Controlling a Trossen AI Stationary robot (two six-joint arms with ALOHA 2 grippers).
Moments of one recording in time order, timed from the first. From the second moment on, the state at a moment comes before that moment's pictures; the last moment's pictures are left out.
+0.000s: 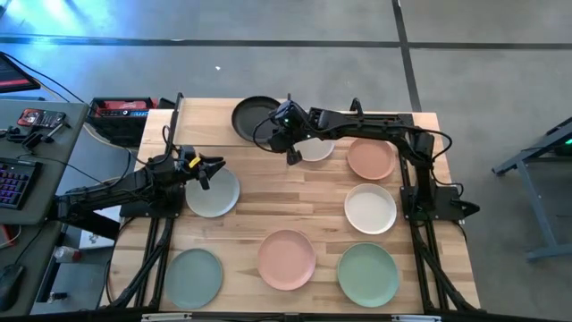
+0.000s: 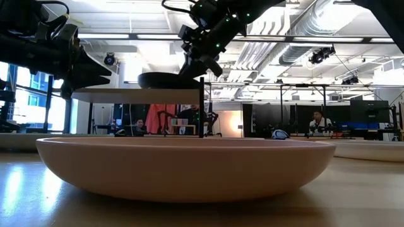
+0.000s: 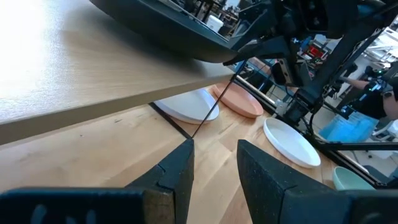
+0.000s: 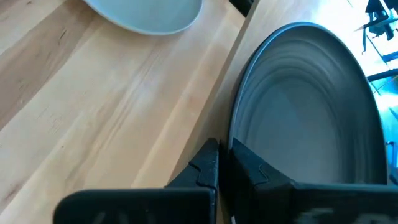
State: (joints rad) left arm 0.29 0.11 0.06 -0.11 -0.17 -0.52; right arm -0.31 1.99 1.71 -0.47 -0.08 -0.94
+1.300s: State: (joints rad) left arm 0.29 0.11 0.06 -0.11 -0.14 -0.67; right arm -0.25 1.94 1.72 -0.48 0.04 -0.92
